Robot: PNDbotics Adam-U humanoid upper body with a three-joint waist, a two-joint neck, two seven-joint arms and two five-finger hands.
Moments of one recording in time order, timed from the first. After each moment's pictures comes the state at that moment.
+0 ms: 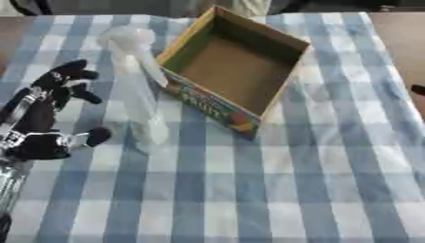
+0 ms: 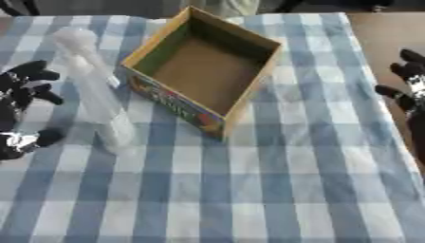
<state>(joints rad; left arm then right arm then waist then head) -0.27 0.41 0.01 -1.85 0.07 0.03 -0.31 -0.24 -0.34 -0.18 -1.81 -0.24 0.01 0.08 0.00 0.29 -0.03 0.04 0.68</state>
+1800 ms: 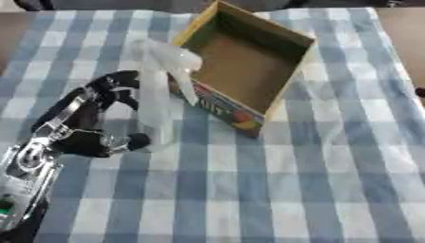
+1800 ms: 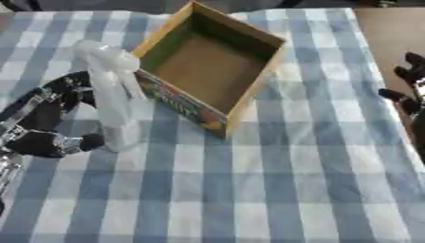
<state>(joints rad) -0.32 0.39 -0.07 -1.81 0.03 0.05 -0.38 -0.25 -0.32 -0.18 -1.81 -0.23 0.01 0.08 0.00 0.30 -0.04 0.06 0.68</state>
